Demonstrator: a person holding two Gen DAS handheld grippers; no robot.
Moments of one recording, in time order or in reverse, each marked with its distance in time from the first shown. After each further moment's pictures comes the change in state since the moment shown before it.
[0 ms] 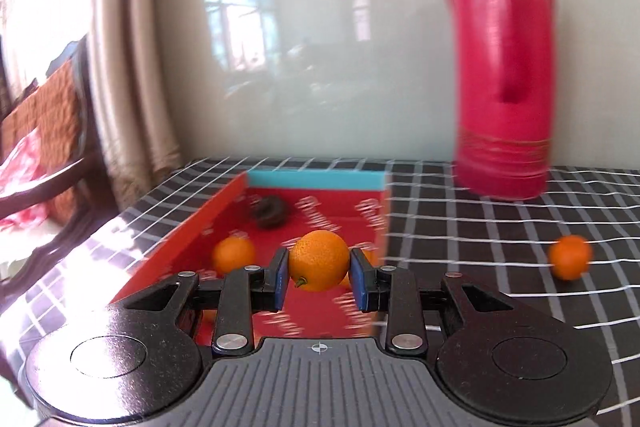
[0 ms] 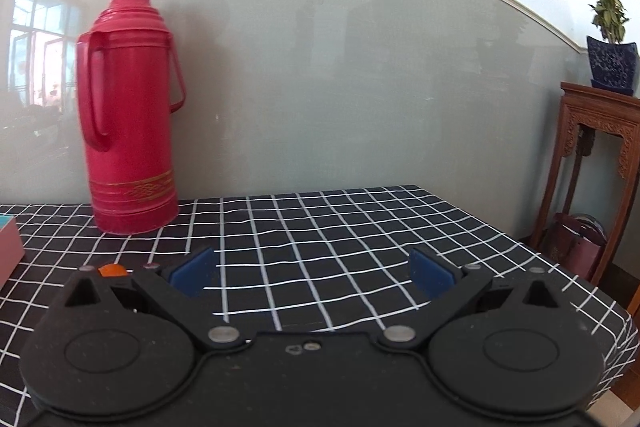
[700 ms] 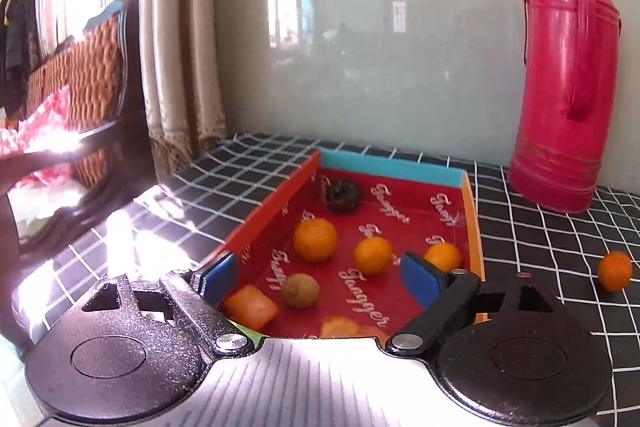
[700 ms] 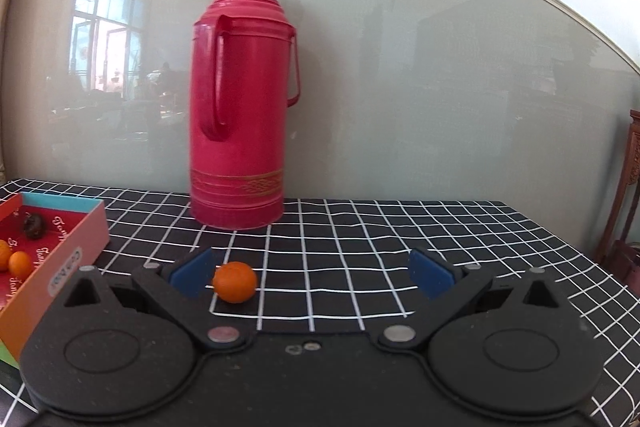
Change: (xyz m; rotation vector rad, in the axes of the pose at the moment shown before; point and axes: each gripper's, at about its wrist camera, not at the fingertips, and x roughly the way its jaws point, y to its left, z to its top) left arm 0.001 0.059 -0.009 -0.108 0.027 0.049; right arm -0.009 0.086 -0.001 -0.088 -0.015 0.177
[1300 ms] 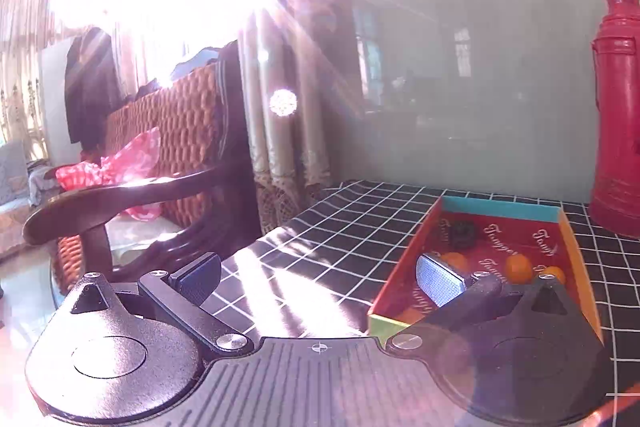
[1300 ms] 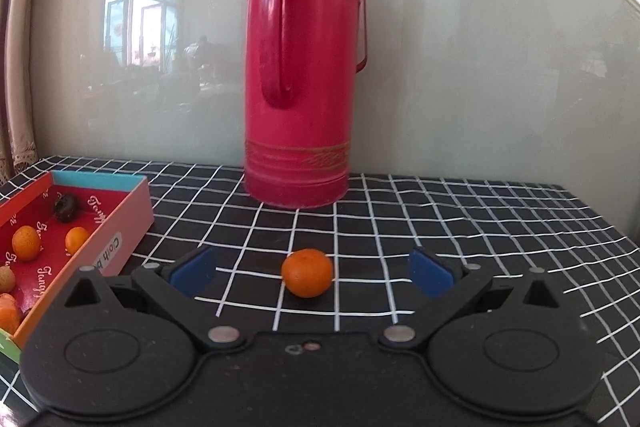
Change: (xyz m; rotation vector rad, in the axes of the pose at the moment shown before) left arm -0.037 0.076 -0.006 -0.024 -0.135 0.241; right arm 0.048 0.040 0.001 -0.017 0.121 0.118
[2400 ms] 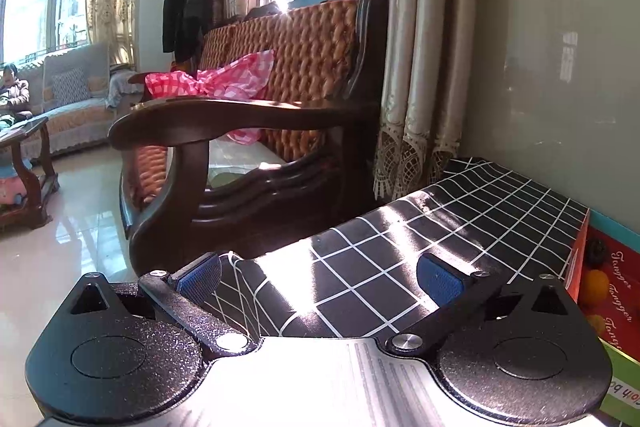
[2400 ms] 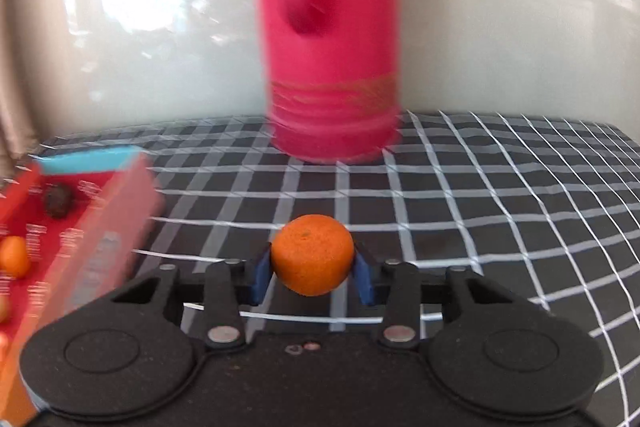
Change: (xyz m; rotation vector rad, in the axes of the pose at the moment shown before) left arm 0.038 0.114 -0.023 -0.244 0.163 0.215; right arm 0.052 0.021 0.008 0.075 0.127 0.171
